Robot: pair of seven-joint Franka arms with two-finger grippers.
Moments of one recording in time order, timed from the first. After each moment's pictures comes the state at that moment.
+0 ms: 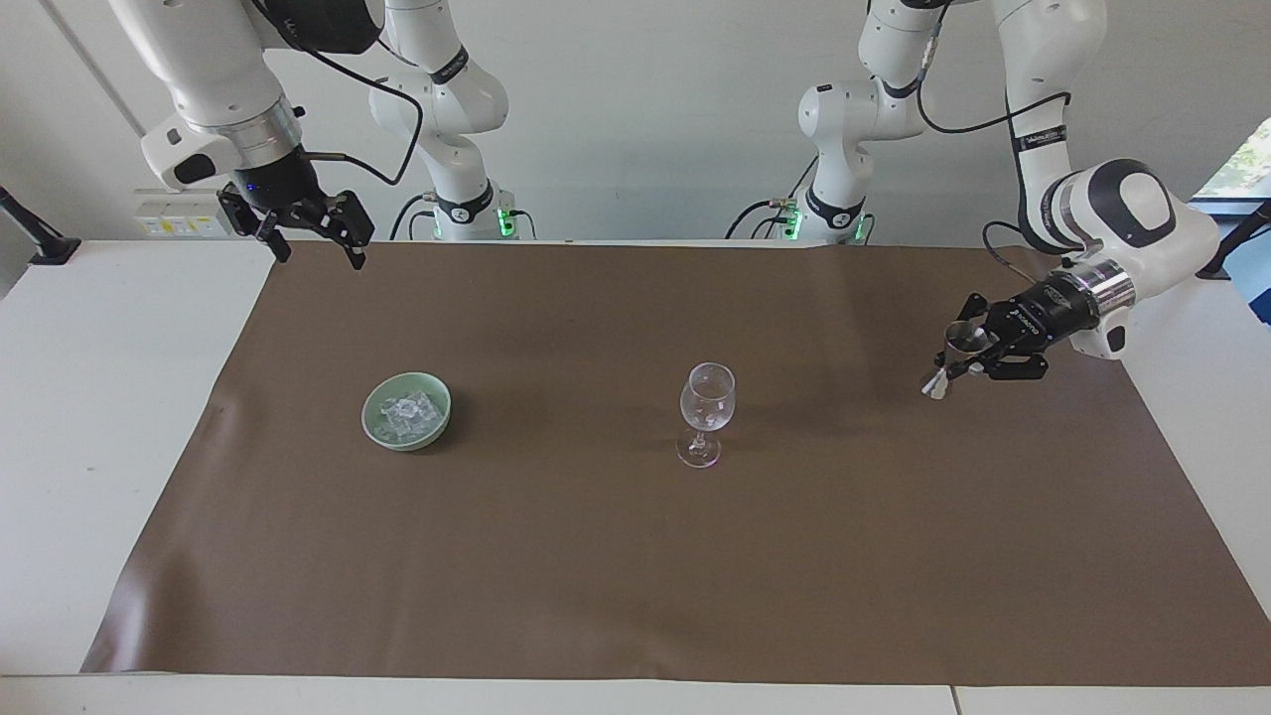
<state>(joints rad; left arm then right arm) -0.02 -0.07 -0.02 -2.08 -1.25 2.08 -1.27 0.03 -0.04 -0.05 -1.61 -0.02 1.55 0.09</state>
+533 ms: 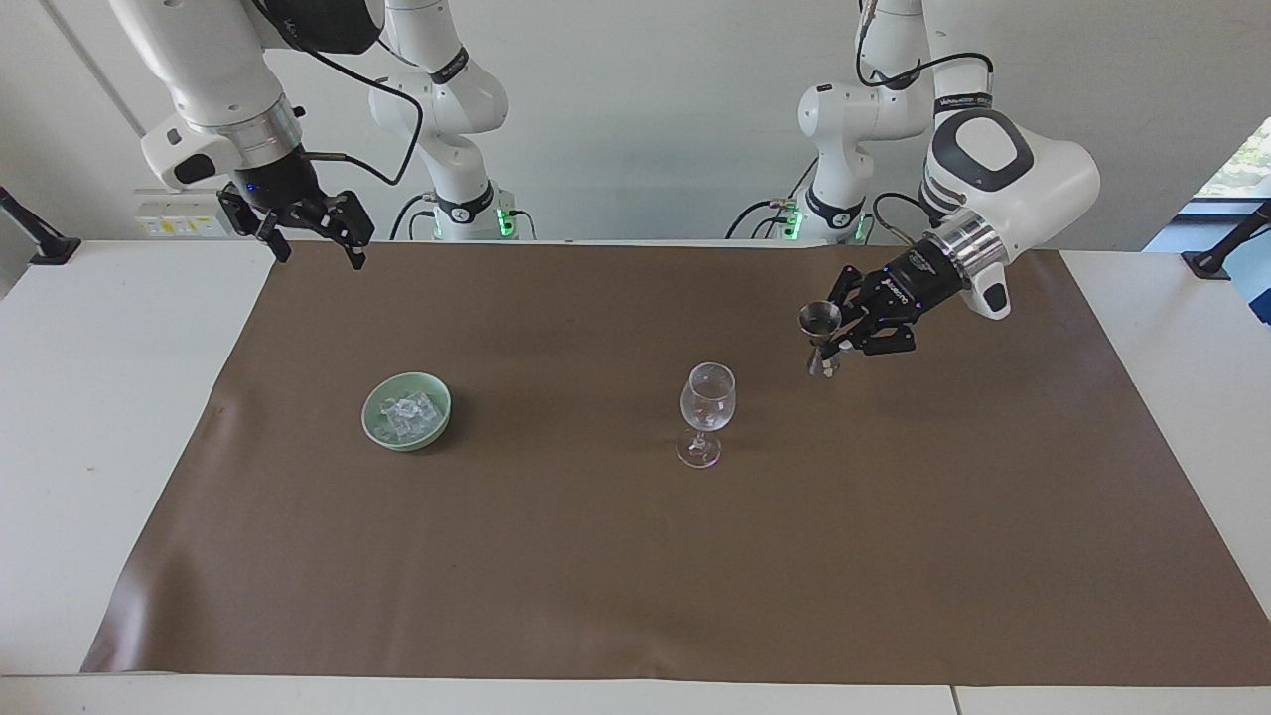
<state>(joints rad) -0.02 -0.09 -0.18 -2.13 -1.25 2.24 -1.29 0.03 -0.04 -0.05 -1.61 -0.02 1.55 0.09</state>
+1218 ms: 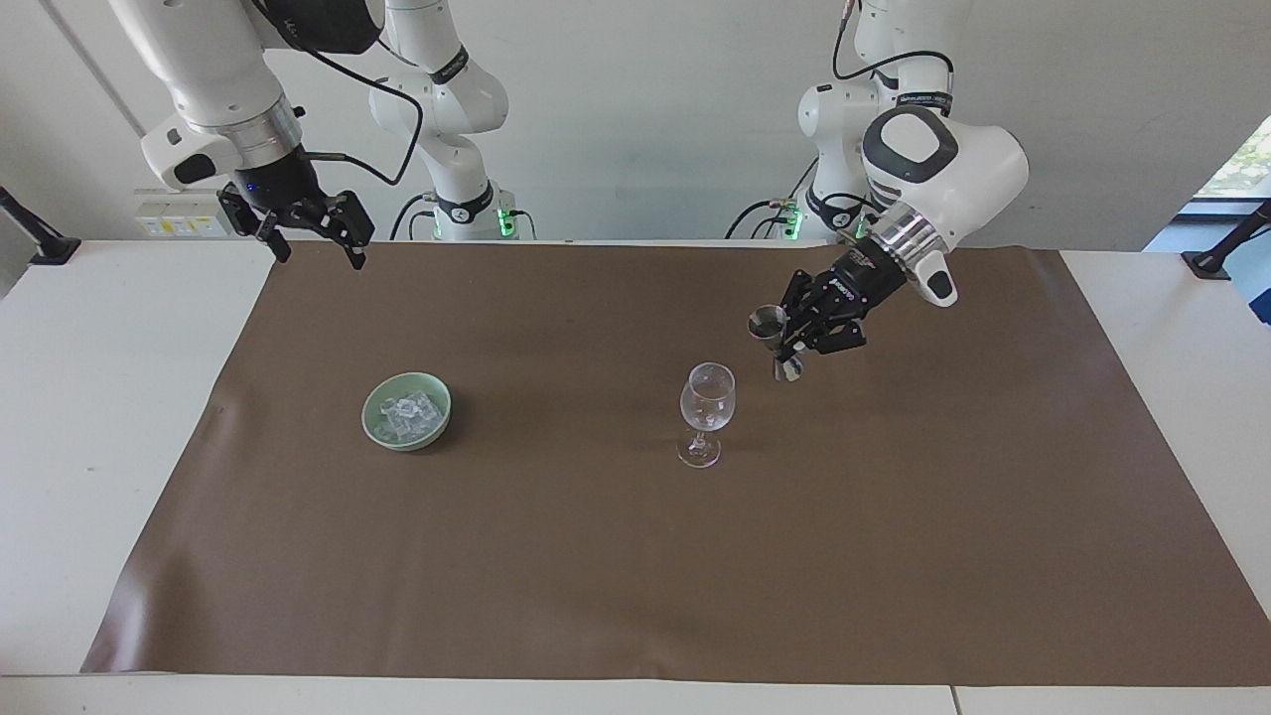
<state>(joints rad) -0.02 -0.11 -0.32 -2.16 -1.21 2.46 -1.30 0.03 -0.04 -0.05 -1.61 -0.02 1.55 0.09</state>
